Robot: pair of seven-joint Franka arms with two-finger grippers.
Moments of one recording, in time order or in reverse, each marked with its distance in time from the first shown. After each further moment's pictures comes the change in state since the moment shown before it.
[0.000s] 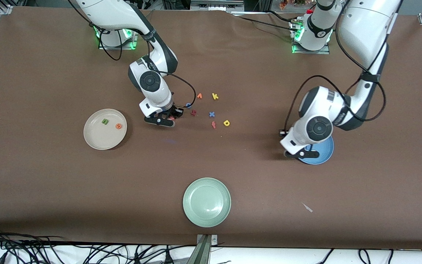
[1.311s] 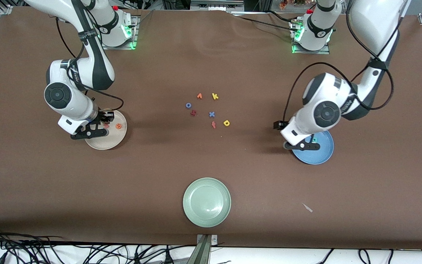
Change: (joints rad) left arm 0.081 -0.097 -0.219 -0.049 -0.095 0.030 -0.178; right arm -0.004 -0.204 -0.451 0.022 -0.006 -0.377 -0.800
